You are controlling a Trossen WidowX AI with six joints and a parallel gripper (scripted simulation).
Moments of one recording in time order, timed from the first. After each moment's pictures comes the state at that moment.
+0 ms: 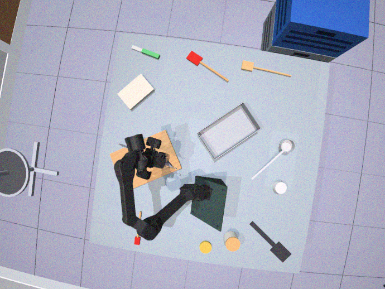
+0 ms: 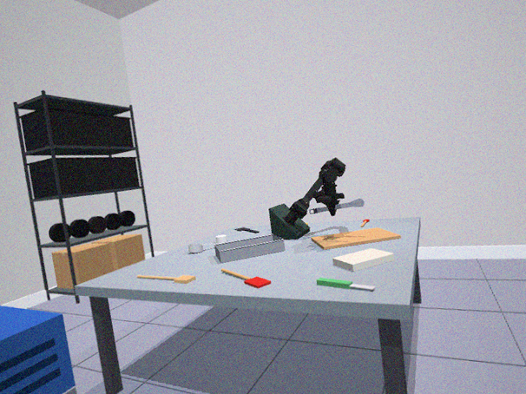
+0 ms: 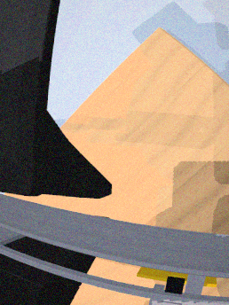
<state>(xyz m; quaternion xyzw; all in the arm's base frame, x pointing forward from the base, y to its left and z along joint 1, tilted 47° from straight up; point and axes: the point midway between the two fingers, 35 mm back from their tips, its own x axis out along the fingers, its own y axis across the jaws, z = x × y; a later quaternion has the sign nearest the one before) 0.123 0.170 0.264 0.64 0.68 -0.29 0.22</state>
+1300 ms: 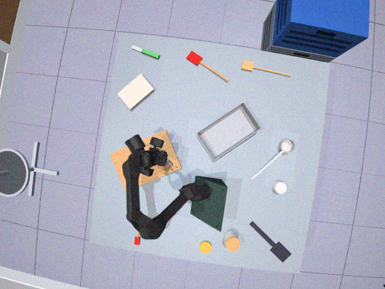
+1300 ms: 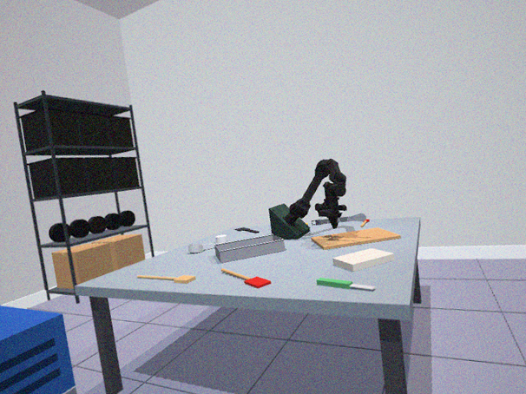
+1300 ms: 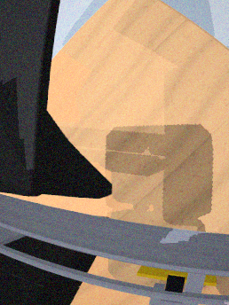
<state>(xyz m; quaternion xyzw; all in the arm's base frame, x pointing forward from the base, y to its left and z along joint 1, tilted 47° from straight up) 0.116 0.216 0.225 0.63 0.68 -0.30 0.22</state>
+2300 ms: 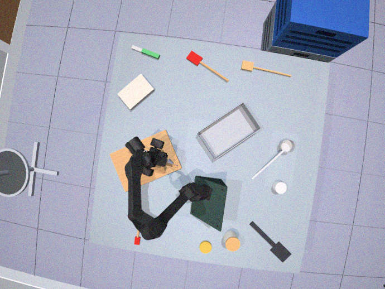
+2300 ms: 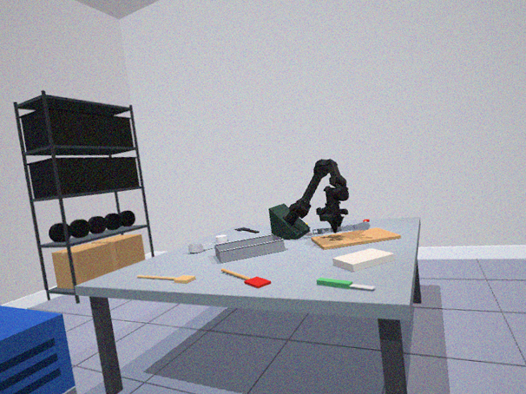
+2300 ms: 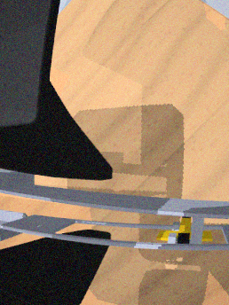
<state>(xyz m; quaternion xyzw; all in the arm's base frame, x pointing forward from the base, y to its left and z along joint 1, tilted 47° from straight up) 0.108 0.233 0.213 0.63 0.68 -0.31 0.21</state>
